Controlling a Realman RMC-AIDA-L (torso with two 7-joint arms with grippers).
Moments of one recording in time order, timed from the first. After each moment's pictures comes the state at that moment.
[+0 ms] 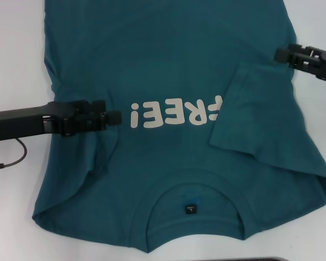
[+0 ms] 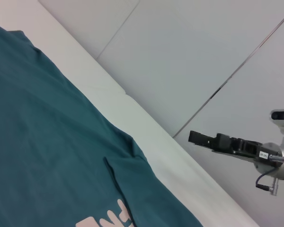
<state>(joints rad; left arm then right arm) -0.44 -2.10 -2.47 -0.71 -1.12 1.70 -1.78 0.39 2.02 2.59 0.61 -1.85 1.55 -1.52</state>
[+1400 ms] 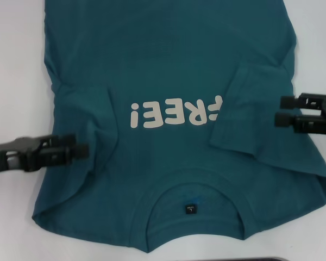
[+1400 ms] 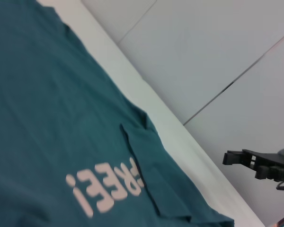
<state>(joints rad) -0.32 -2.05 -2.48 -0.71 -1.11 1.78 -1.80 0.39 1.99 2.61 0.69 -2.10 1.82 -1.56</state>
